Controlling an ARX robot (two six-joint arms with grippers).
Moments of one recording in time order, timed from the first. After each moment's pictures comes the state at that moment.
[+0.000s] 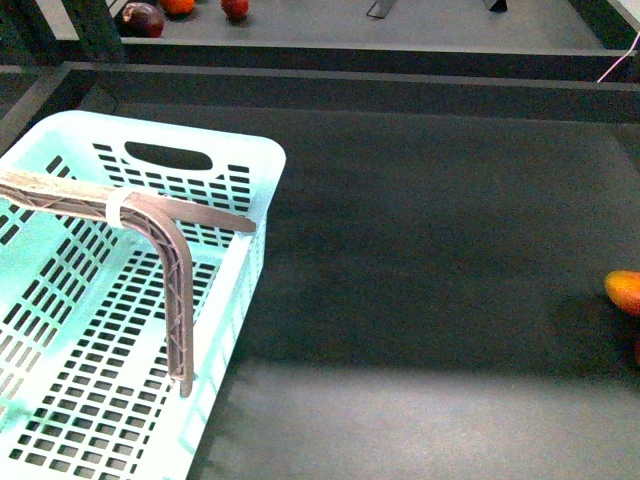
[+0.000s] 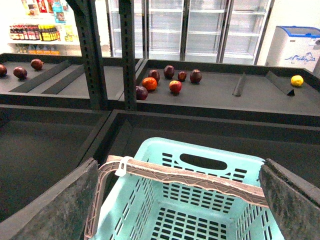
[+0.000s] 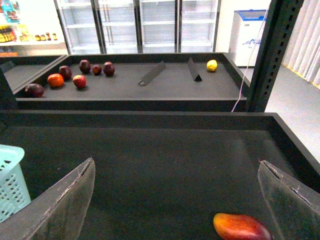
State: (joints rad) left arm 0.00 0.00 0.01 0.00 0.00 -0.01; right arm 0.00 0.01 0.02 0.00 0.00 0.00
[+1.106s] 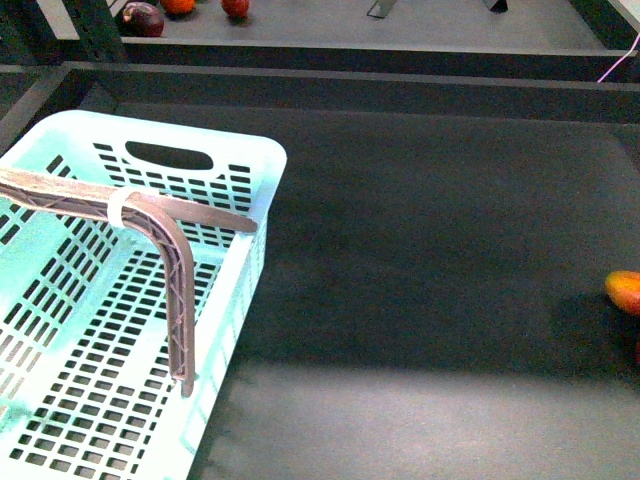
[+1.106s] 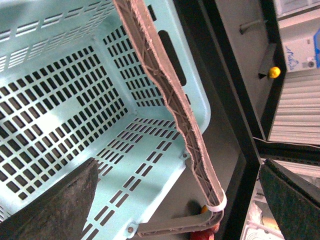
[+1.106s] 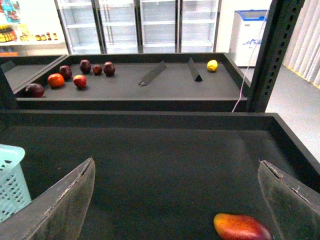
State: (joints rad) left arm 0.04 0.92 0.36 -0.03 0.22 -0.98; right arm 0.00 0.01 0.02 0.00 0.00 0.00
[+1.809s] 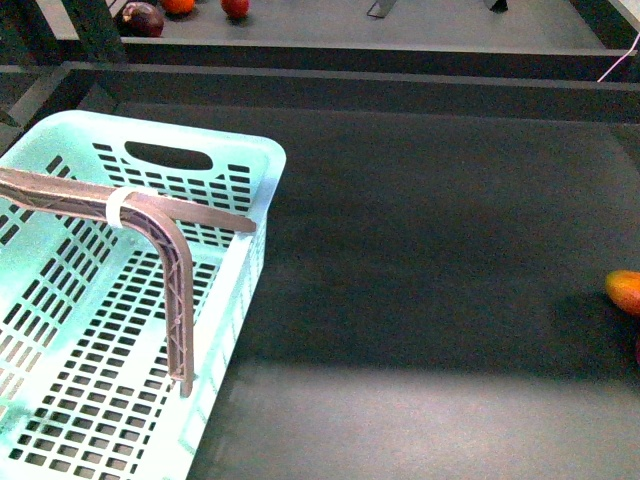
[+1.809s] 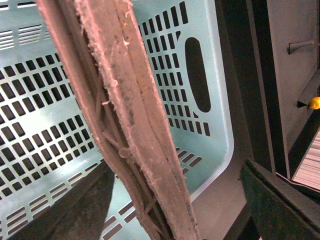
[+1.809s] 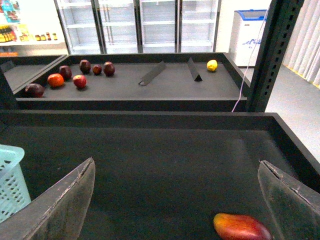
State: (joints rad) left arm -0.08 1.45 0.60 0.12 0.04 -1.18; right arm 0.00 0.01 0.02 0.00 0.00 0.00
